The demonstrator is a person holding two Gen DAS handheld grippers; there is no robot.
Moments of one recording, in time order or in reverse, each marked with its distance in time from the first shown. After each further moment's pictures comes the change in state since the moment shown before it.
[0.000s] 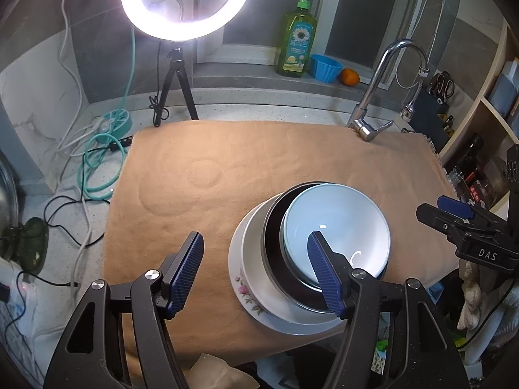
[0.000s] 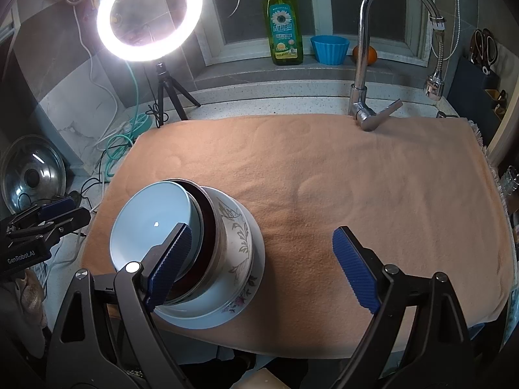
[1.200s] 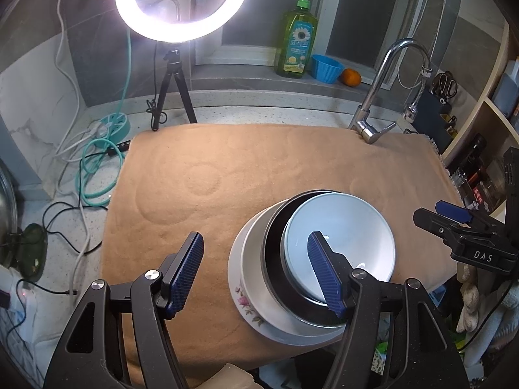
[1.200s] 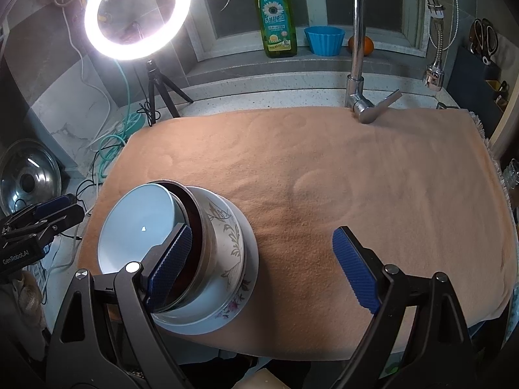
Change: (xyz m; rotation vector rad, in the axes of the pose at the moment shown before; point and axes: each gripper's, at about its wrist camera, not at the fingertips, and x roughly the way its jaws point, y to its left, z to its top) left arm 0.010 -0.001 0.009 0.007 -0.001 0.010; right arm 0.019 -0.012 0.005 0.020 0.029 -0.005
